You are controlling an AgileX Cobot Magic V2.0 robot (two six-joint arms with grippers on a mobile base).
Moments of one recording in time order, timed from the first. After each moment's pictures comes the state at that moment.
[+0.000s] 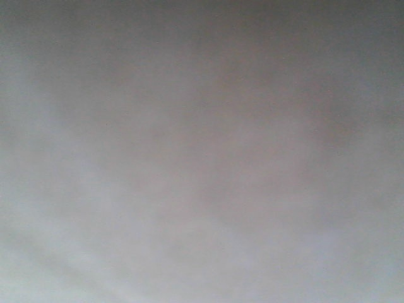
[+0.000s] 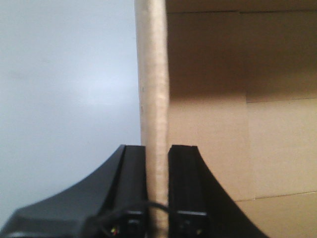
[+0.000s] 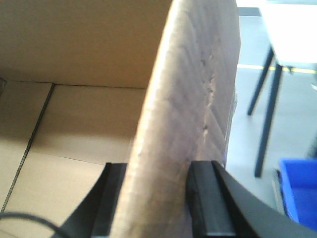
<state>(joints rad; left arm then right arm) -0.36 0.26 -0.65 -0.03 0.92 -0.16 0.04 0.16 -0.86 0.23 1.03 -0.07</state>
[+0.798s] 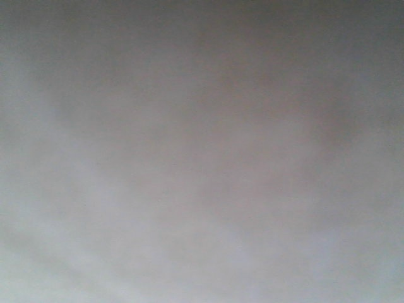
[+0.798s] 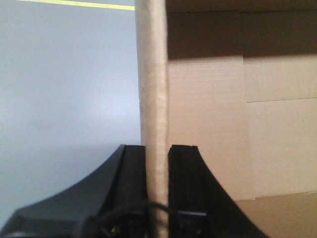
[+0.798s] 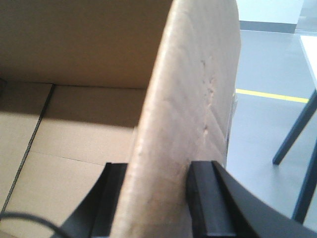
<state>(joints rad) -0.36 0.26 -0.64 -0.03 0.92 -0.16 0.04 0.16 -0.86 0.23 1.03 -0.07</state>
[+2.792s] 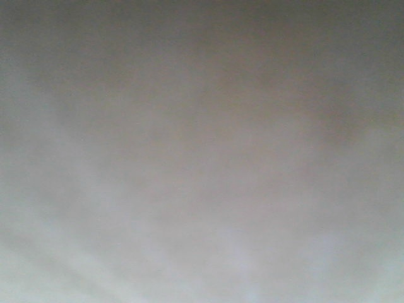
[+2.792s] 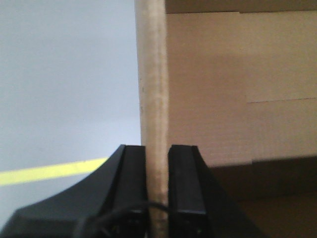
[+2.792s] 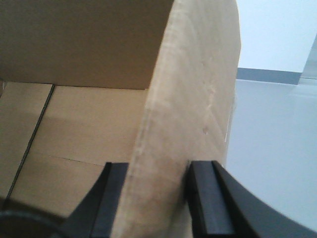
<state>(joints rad) -0.36 0.26 -0.64 -0.03 0.92 -0.16 0.04 0.16 -0.86 0.23 1.02 -0.07</state>
